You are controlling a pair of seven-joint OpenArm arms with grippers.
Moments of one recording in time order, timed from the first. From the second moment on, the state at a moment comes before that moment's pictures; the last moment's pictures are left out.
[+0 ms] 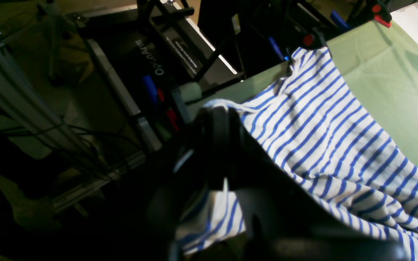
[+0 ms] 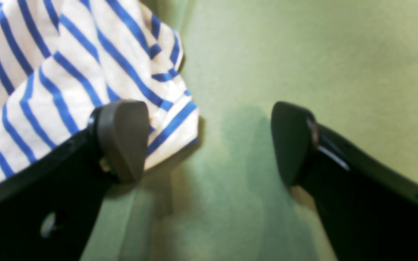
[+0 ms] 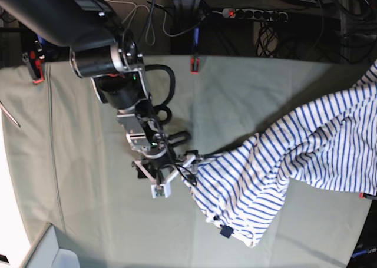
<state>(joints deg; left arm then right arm) 24.4 -8.4 -53.6 95.7 -36.6 0.5 15.8 30.2 -8.7 -1.4 19.4 -0.2 7.7 8.1</state>
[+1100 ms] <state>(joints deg) 24.3 -8.4 -53.6 95.6 -36.6 0.5 15.8 27.9 -8.7 -14.0 19.7 -0.2 19.6 8.6</state>
